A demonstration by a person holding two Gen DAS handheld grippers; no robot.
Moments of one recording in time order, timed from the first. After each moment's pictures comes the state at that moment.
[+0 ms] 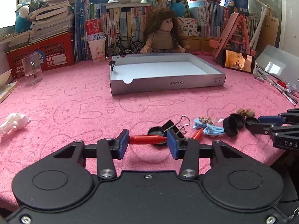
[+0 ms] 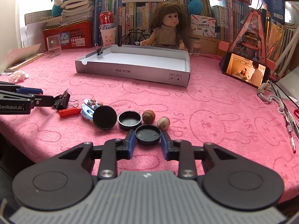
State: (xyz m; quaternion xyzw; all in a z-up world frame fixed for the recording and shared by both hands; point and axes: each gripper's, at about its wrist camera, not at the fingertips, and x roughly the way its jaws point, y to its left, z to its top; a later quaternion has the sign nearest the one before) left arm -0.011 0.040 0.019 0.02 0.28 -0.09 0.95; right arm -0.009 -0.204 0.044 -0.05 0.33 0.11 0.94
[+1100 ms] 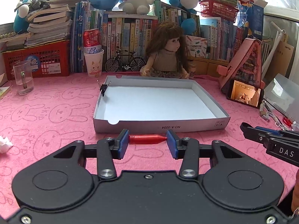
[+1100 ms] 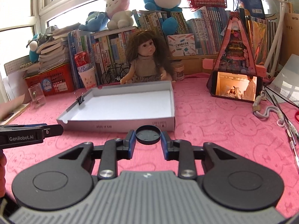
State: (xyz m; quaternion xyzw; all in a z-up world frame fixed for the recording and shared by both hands) left arm 0.072 0.007 0.059 -0.03 0.27 -0.07 0.96; right arm 0.058 -0.224 0.082 0.05 0.27 0.07 0.96
